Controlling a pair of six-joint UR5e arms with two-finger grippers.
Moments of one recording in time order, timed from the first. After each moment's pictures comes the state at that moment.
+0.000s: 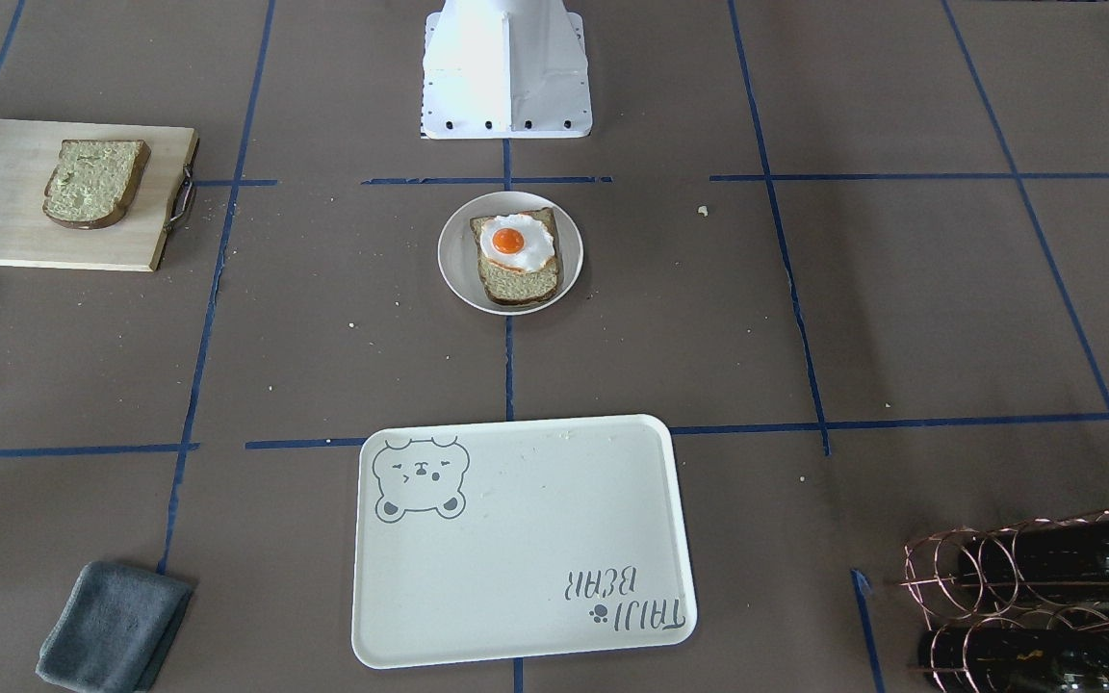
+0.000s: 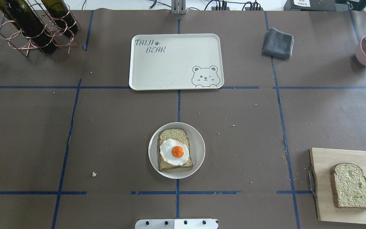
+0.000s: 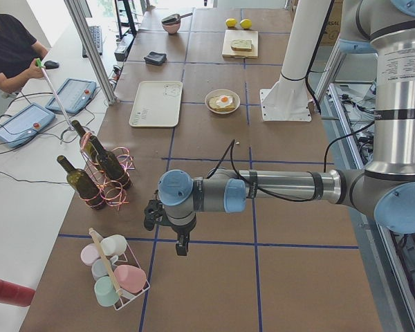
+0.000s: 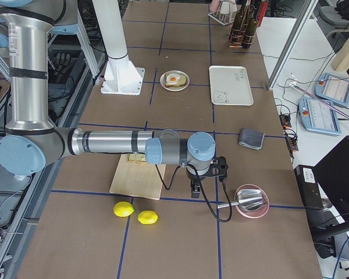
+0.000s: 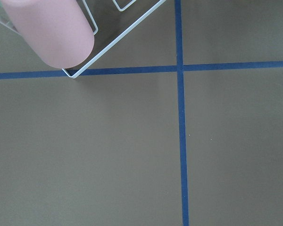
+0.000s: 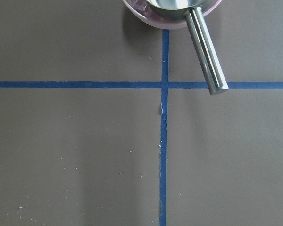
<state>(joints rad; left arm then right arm) -1.59 -1.50 -1.65 -1.55 -2.35 0.07 1.56 -1.63 1.67 -1.58 2.41 0.03</state>
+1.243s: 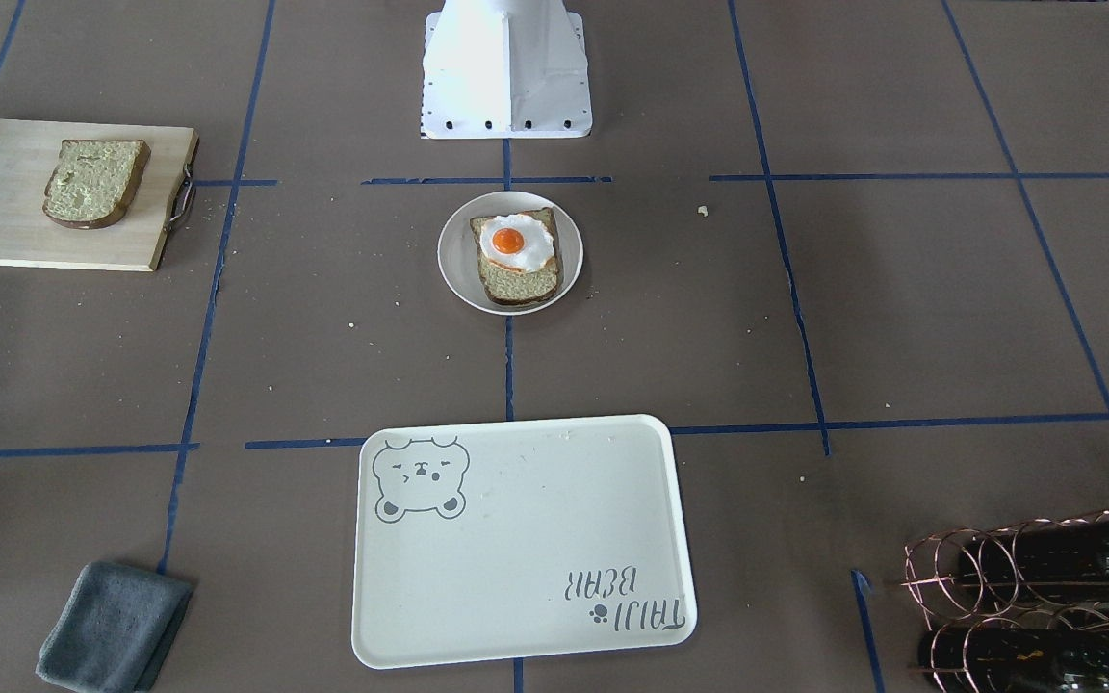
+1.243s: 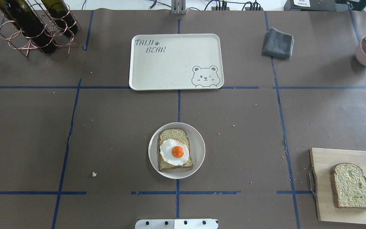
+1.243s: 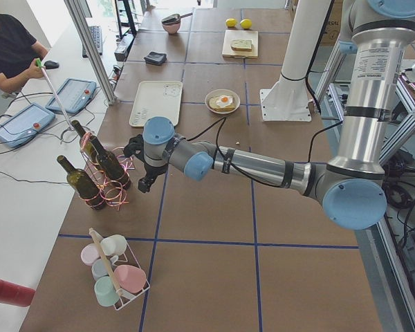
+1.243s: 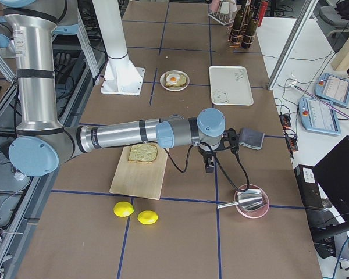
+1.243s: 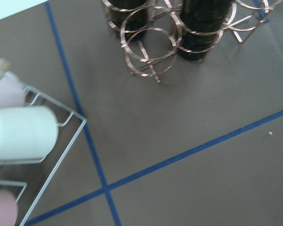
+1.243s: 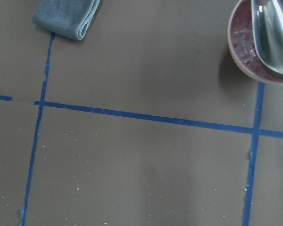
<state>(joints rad) -1.37 -1.68 -1.66 -1.96 -2.35 -0.04 1.50 -1.56 1.75 -1.53 2.57 0.12</state>
